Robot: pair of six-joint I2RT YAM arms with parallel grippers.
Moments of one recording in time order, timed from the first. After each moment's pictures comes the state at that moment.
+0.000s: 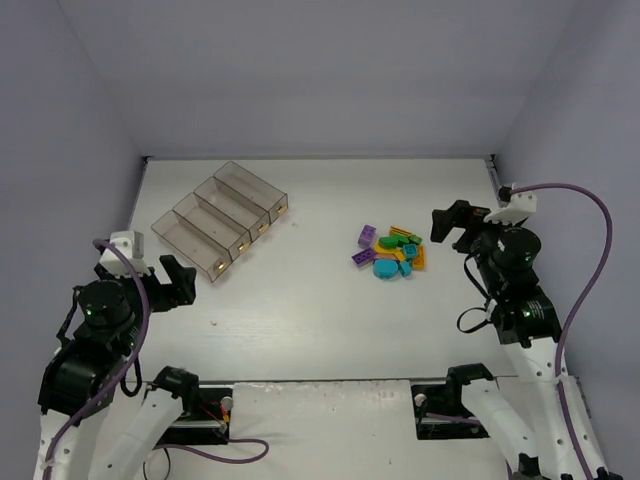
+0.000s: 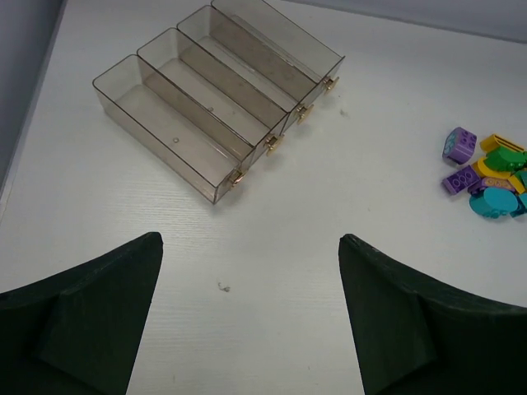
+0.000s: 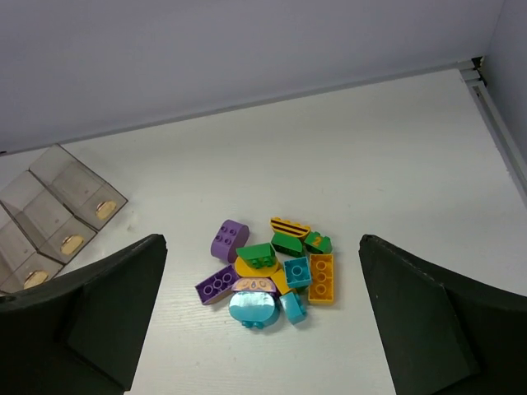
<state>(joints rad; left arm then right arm) -0.28 0.47 1.05 -0.92 -0.21 -0.28 0.14 0.70 0.89 -0.32 0.07 0.28</state>
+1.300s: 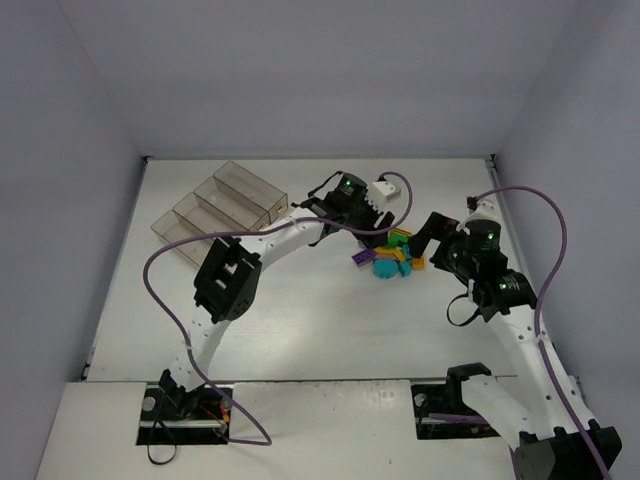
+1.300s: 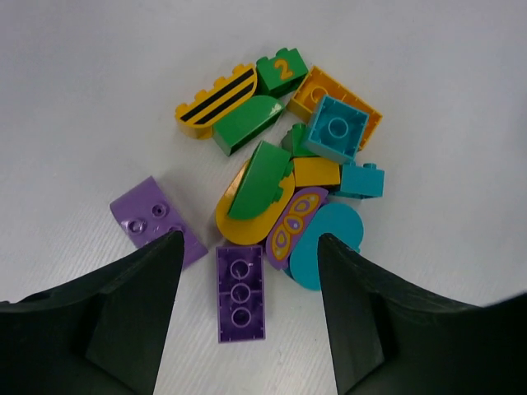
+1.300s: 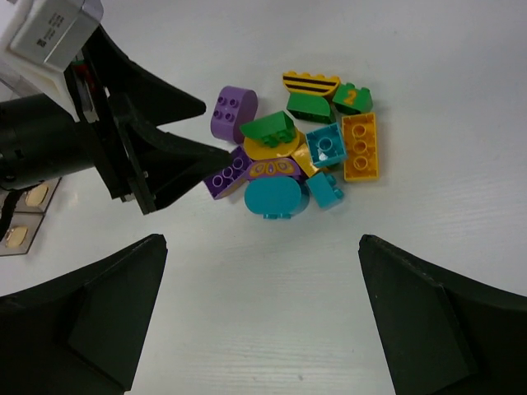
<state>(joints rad) -0.76 2.20 1.87 -0.32 0.39 0.04 0.17 0.87 0.82 -0.49 -0.02 0.48</state>
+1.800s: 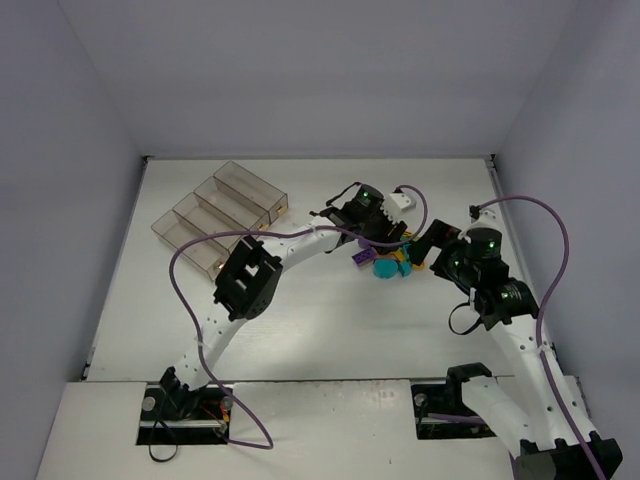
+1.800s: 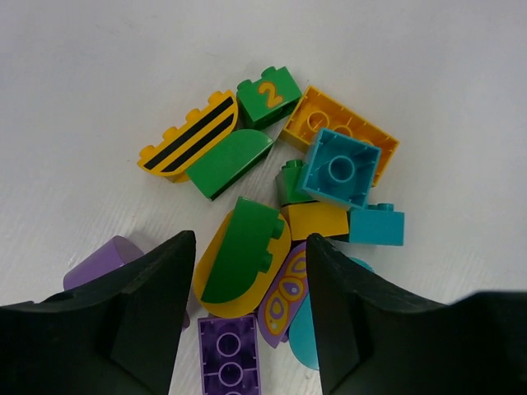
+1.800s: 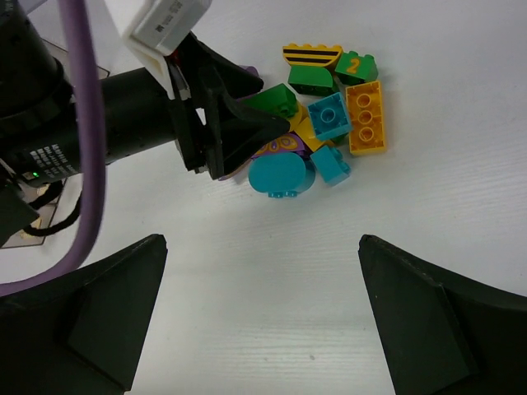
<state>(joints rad) -0.81 2.36 2.00 -0.26 0.35 0.08 0.17 0.81 0.77 -0.53 -0.04 0.55</state>
